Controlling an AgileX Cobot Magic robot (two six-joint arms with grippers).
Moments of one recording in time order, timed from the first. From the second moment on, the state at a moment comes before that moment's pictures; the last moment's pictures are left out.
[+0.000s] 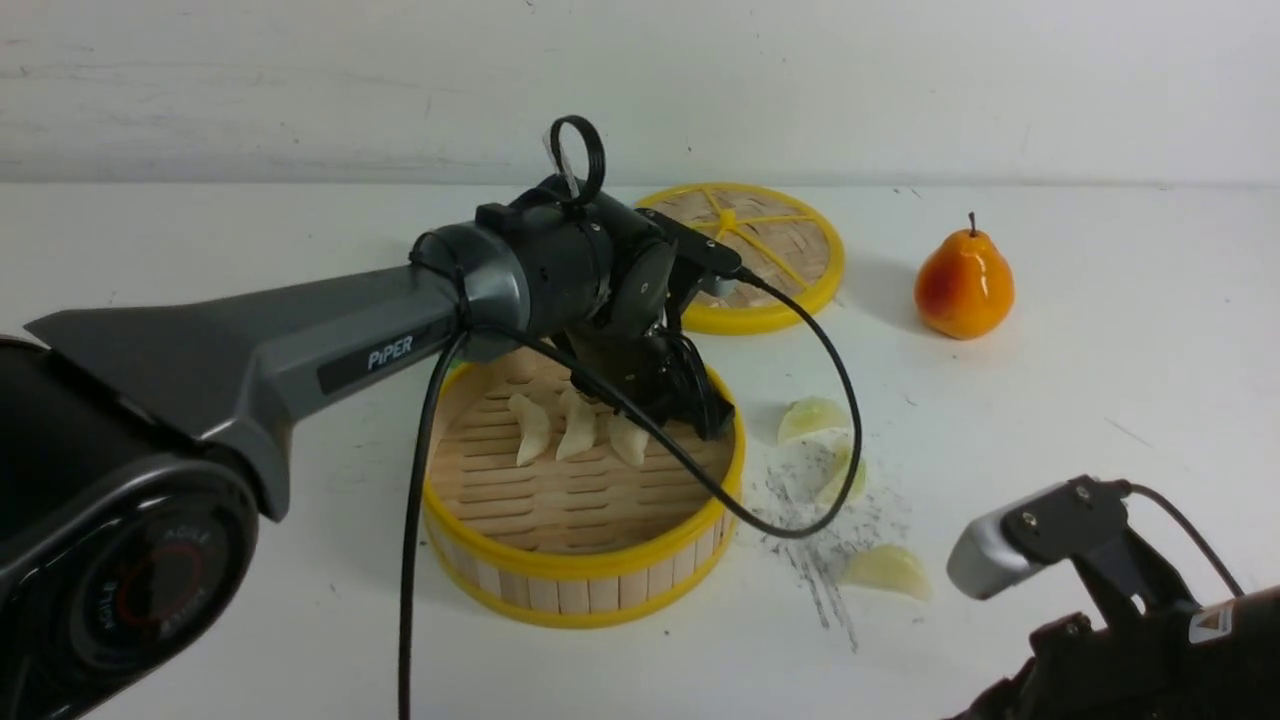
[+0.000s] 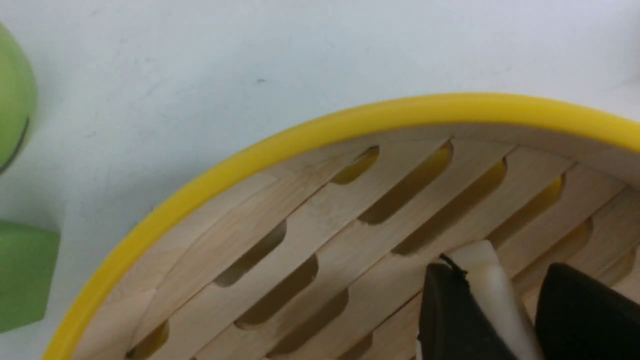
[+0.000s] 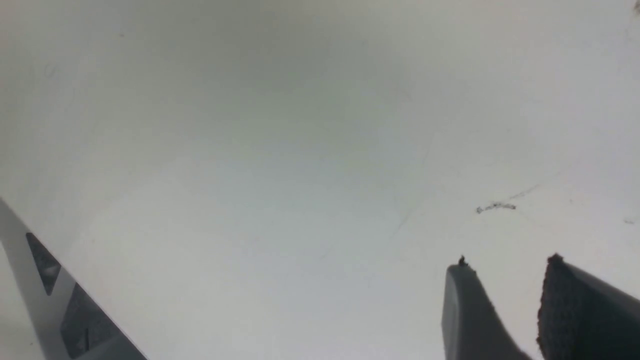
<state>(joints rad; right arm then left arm) 0.41 1.22 -0.59 0.76 0.62 -0.59 -0.58 2.20 -1.81 0.21 0.70 -0.10</state>
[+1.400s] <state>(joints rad) 0.32 1.66 -1.20 0.54 0.65 -0.27 -0.58 0.38 -0.71 0.39 0.90 -0.61</state>
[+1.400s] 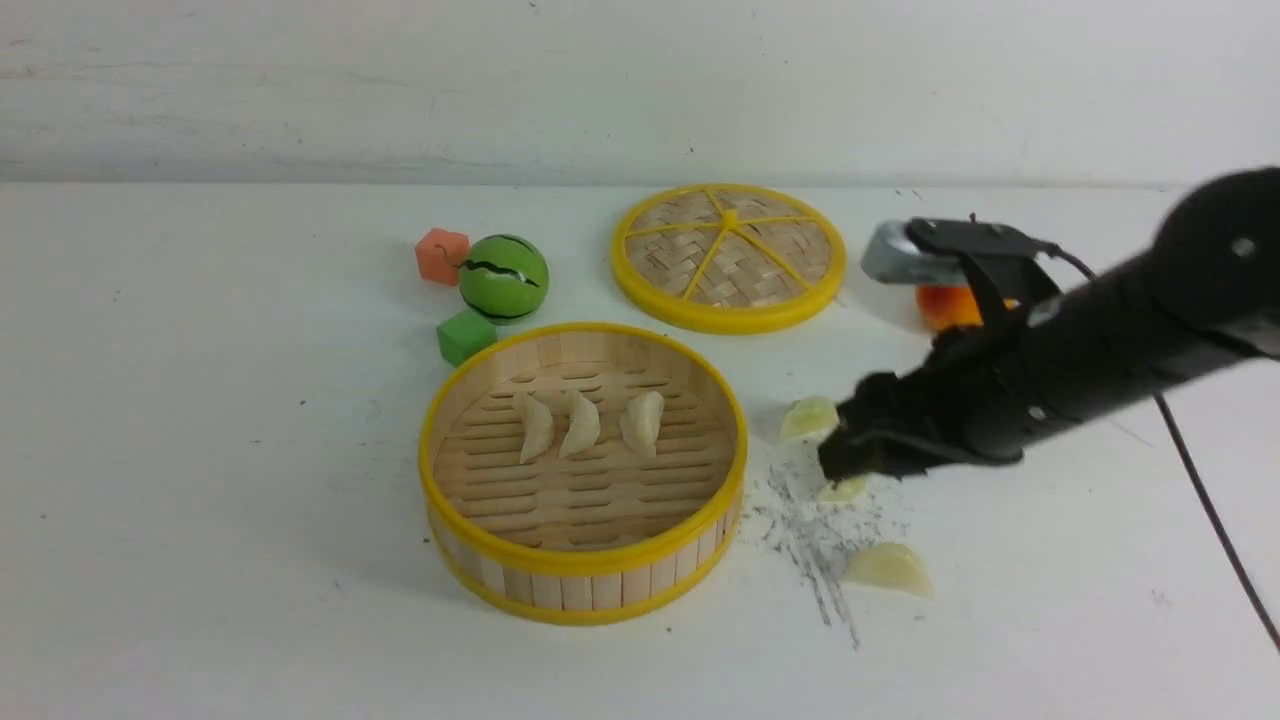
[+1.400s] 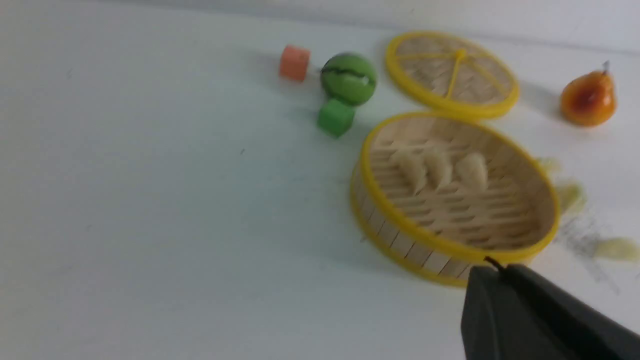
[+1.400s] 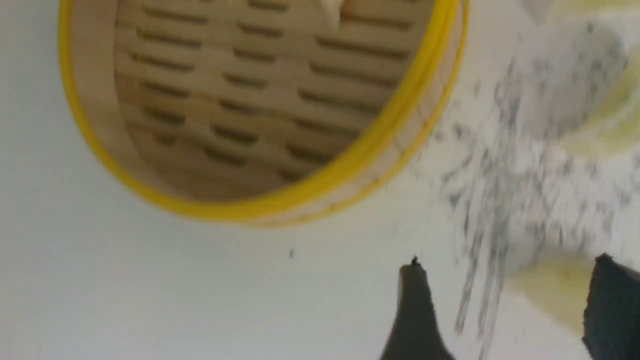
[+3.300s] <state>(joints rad) 0.26 2.33 -2.07 0.23 1.07 -0.88 -0.58 0.10 -0.29 0.56 0.66 -0.47</state>
